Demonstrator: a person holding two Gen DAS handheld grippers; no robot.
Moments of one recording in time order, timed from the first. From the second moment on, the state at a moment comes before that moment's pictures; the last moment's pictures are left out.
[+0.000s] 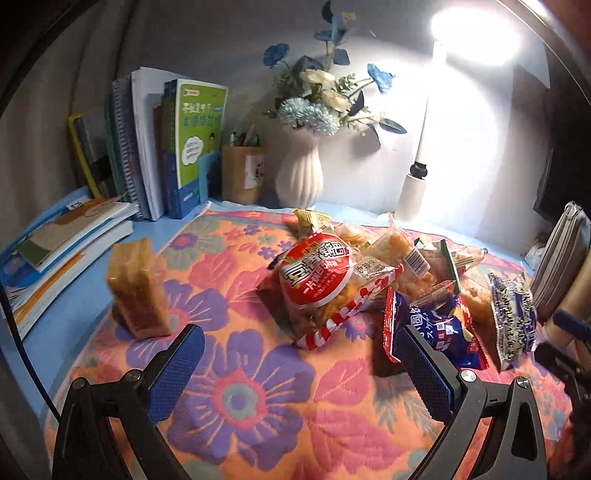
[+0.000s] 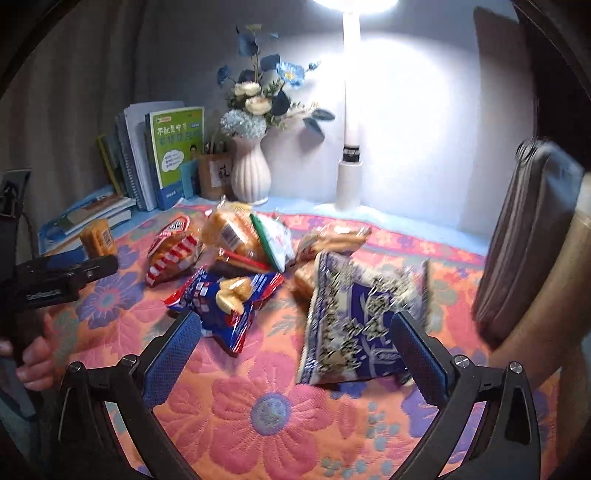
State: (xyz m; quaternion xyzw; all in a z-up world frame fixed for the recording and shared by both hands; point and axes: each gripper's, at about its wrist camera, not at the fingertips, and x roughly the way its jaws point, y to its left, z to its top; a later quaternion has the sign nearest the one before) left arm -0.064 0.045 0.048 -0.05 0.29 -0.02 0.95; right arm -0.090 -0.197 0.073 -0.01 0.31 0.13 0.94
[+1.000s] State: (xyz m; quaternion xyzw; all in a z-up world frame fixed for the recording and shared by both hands) left arm -0.048 0.033 0.027 -0.03 0.35 0.01 0.94; right arm -0.093 -0.200 0.066 -0.02 0.33 0.11 0.94
